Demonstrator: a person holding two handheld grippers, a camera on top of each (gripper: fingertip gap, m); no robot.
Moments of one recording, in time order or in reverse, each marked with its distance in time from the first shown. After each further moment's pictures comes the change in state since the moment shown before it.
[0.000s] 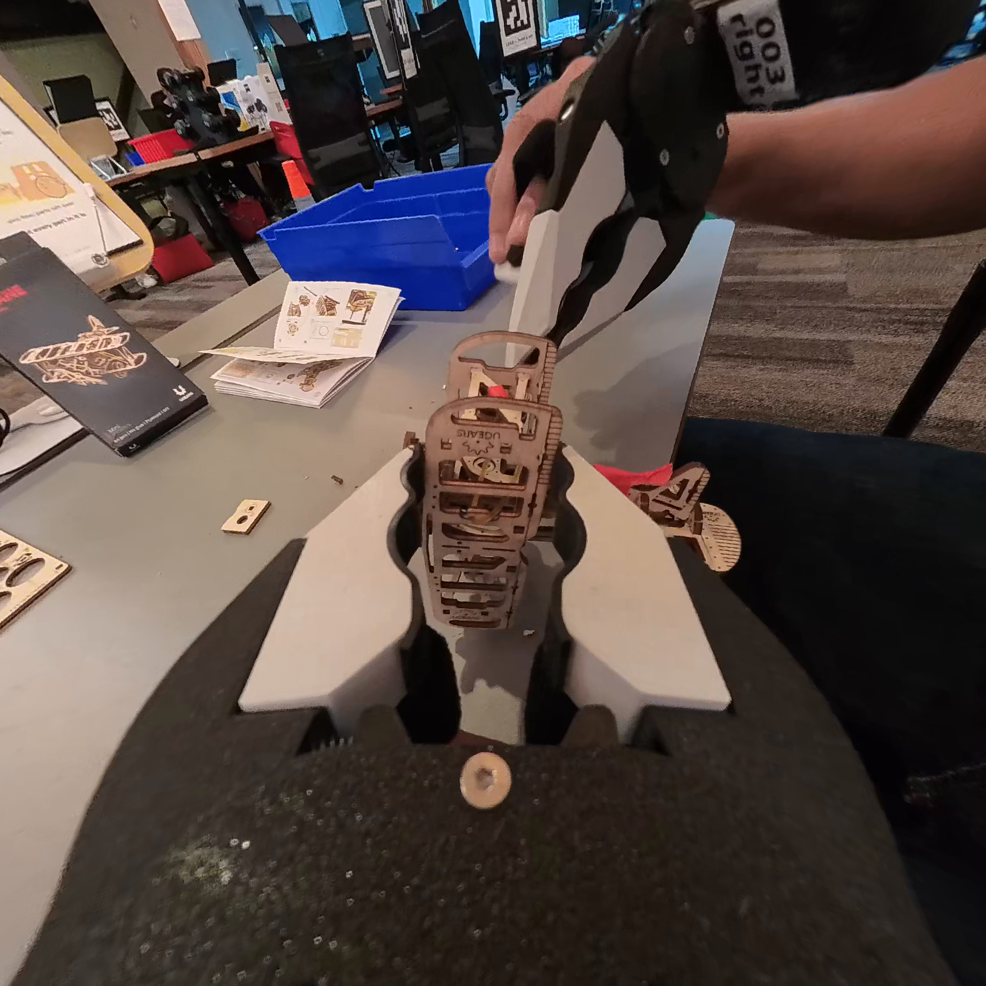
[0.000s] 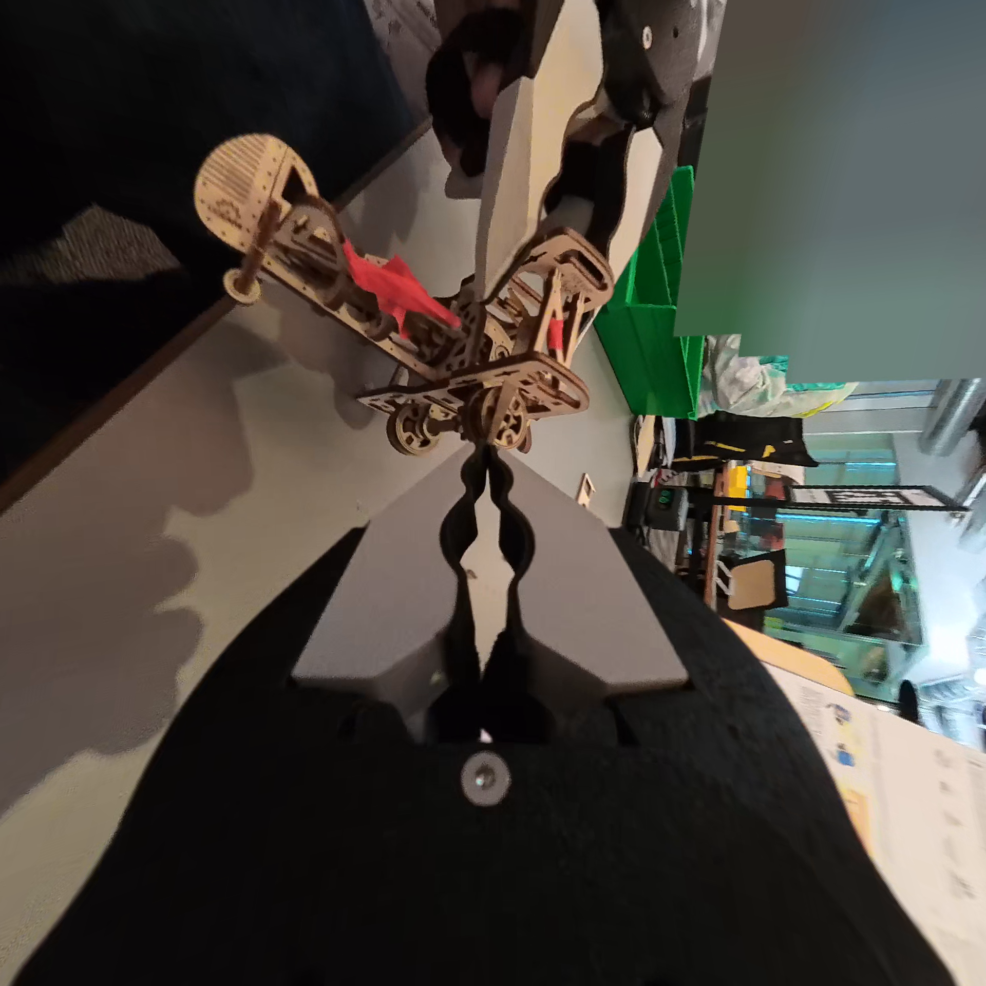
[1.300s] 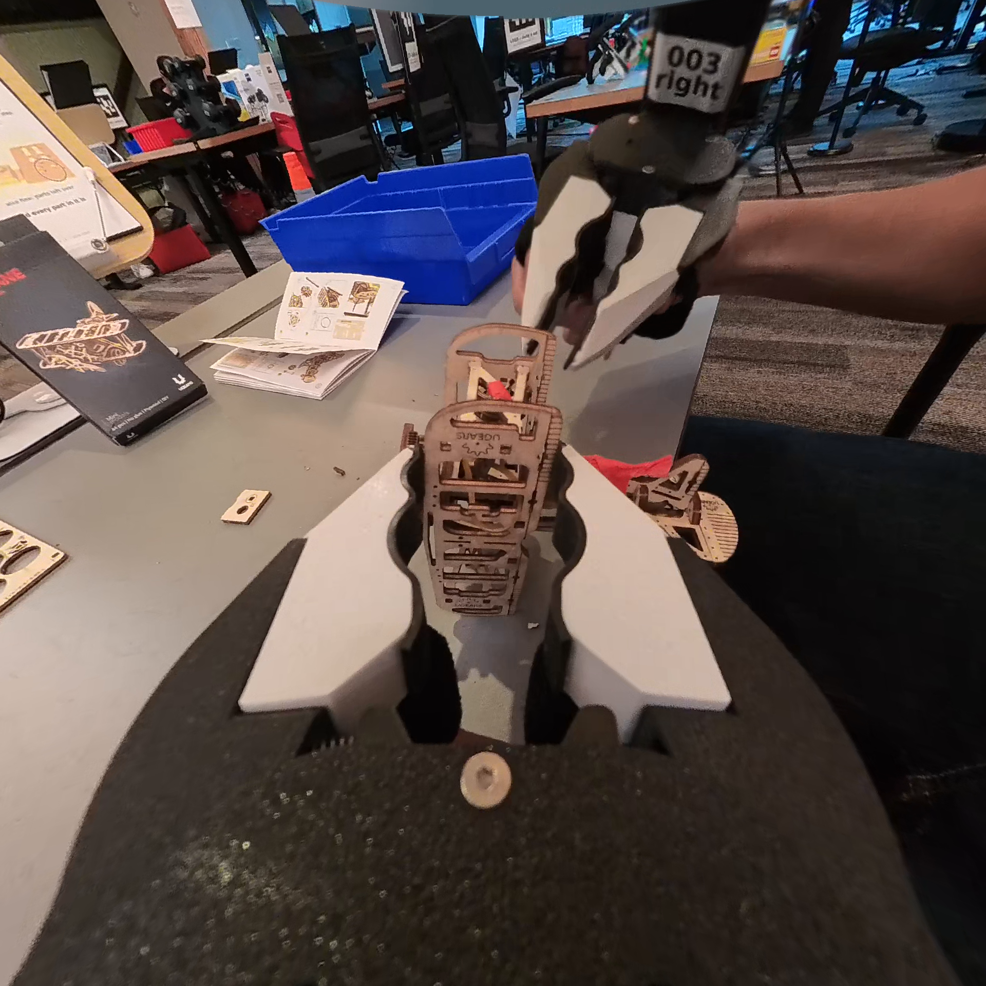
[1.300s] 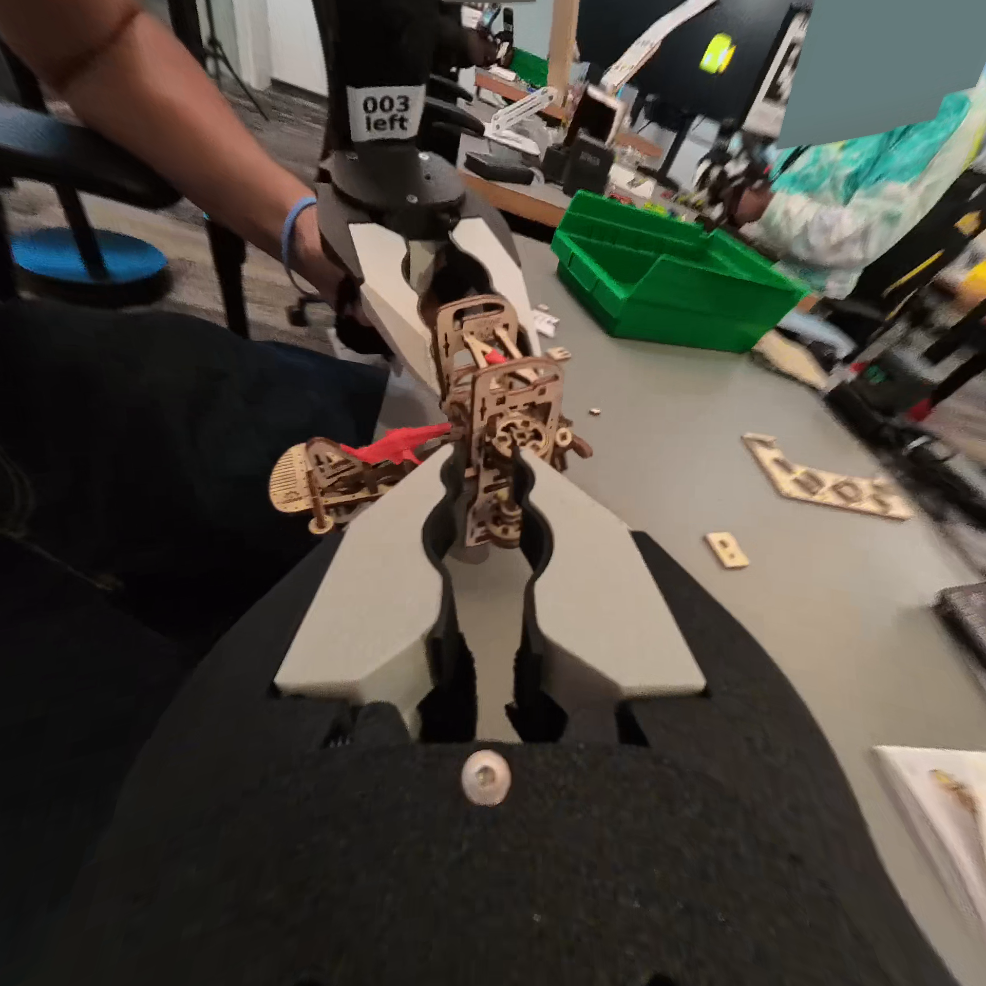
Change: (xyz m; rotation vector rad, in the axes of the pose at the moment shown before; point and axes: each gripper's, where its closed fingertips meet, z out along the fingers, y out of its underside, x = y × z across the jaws) left arm -0.004 0.004 -0.001 -0.004 0.000 -0.018; right arm 0.002 -0.016 -0.006 0.320 0.041 0.911
